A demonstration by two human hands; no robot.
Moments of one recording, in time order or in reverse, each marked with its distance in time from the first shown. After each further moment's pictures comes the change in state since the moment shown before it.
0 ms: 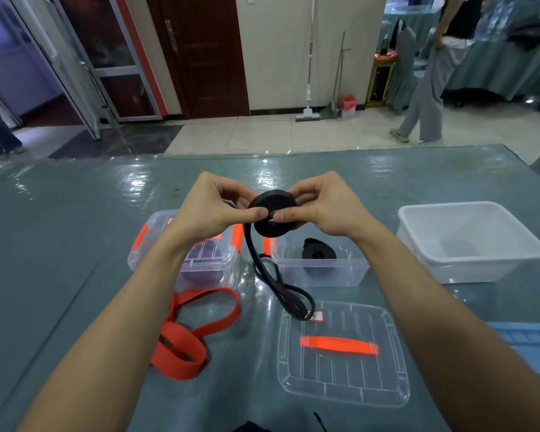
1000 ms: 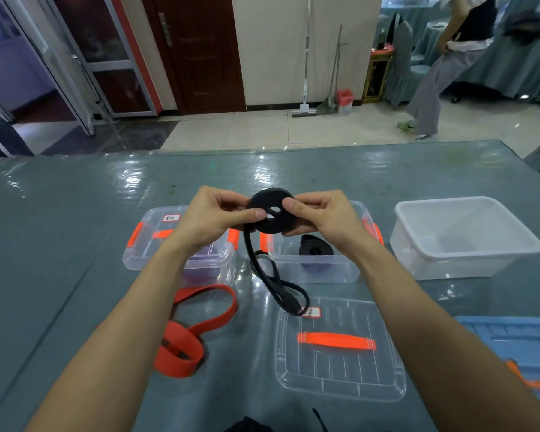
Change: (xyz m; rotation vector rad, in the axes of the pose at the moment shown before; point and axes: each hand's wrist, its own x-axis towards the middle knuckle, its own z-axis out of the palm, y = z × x) left_hand -0.007 -0.018 0.018 -0.259 -0.029 -0.169; right_hand -0.009 0.042 0.014 0.412 0.066 0.088
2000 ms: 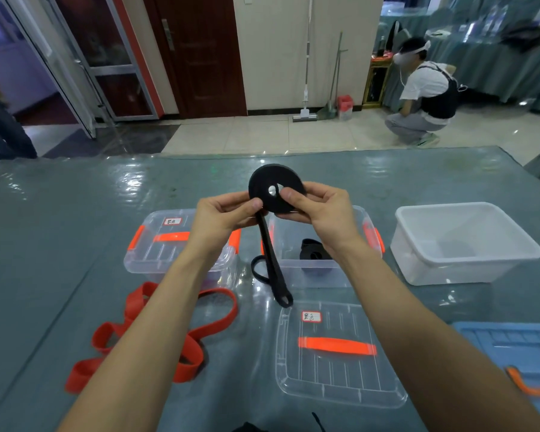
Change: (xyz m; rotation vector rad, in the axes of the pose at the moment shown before) left_hand -0.002 -0.009 0.022 -0.367 0.169 0.044; right_hand 0.008 -0.009 0.022 0.231 0.188 -0.112
